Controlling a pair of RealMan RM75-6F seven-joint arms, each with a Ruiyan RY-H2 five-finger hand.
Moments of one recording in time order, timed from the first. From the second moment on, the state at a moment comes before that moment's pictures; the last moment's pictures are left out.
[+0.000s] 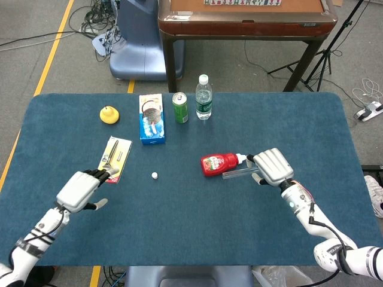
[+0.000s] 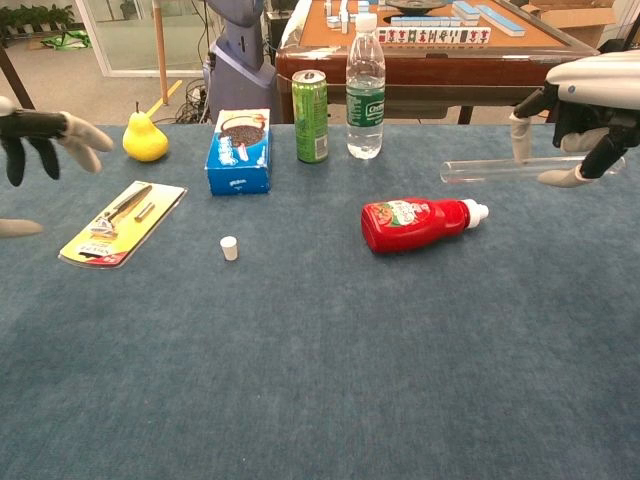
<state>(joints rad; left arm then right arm) -0.49 -1.10 -0.14 -1.74 1.53 0.99 0.12 0.67 -1.14 0.13 -1.76 -1.14 0.94 -0.39</state>
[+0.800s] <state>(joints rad) -0.85 -1.47 -0.23 -1.43 1.14 0.72 0.39 0.66 -1.12 0.11 -1.74 -1.09 0.94 -0.39</state>
